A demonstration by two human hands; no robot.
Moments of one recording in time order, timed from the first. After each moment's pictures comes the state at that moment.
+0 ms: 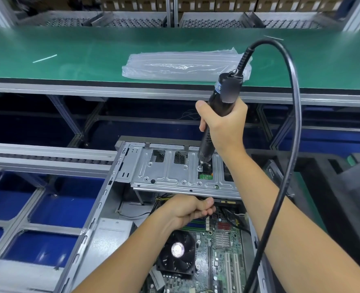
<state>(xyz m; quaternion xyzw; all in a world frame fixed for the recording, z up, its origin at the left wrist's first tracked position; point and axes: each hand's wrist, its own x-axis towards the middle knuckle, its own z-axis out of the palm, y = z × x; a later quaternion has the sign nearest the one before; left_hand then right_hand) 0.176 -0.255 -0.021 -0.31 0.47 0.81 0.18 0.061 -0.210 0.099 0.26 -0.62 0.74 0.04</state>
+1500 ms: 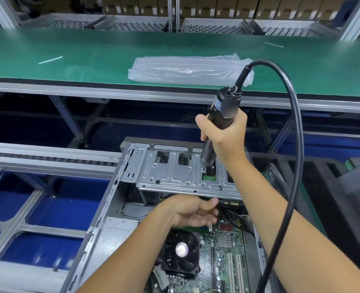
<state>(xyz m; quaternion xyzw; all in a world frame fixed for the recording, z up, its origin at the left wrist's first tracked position) 0.179 -0.272 -0.011 -0.25 0.52 0.74 0.34 0.079 -0.207 0.096 0.32 -0.60 0.73 0.02</state>
